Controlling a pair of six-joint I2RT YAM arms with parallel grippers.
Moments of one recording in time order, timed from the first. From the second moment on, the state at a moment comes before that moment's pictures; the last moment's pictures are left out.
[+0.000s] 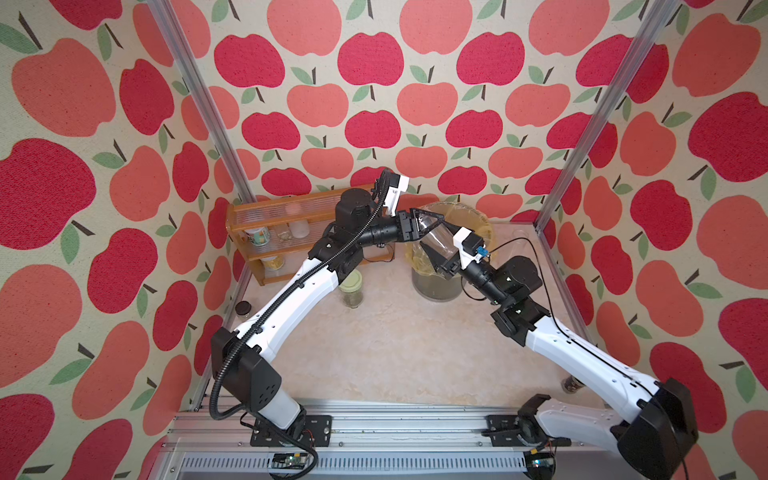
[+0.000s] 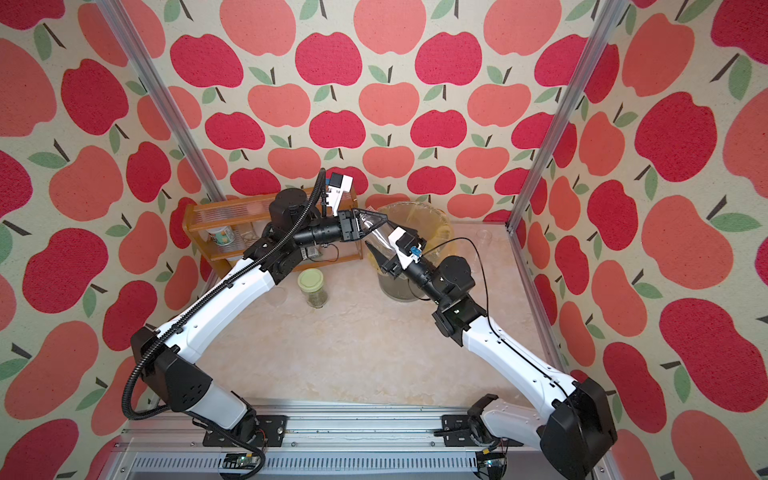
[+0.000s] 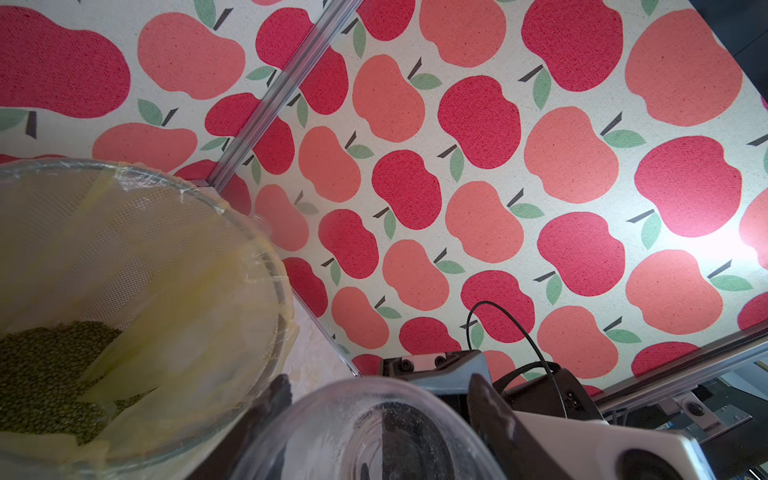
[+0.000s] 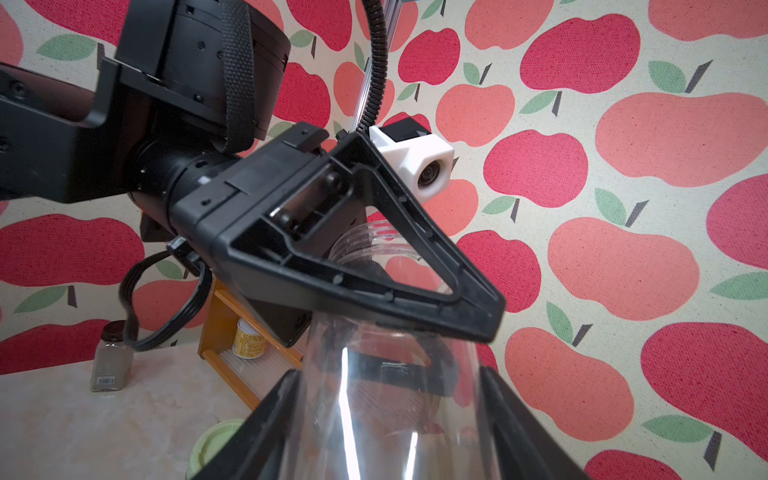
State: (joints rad) left arm -0.59 1.58 1.61 -0.06 0.69 -0.77; right arm 0.69 1.18 0.91 0.58 -0.24 -0.27
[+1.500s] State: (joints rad) left arm -0.33 1.00 1.24 -0.50 -0.20 -0.20; right arm 0.59 1.04 0.79 0.51 -0.15 -0.15
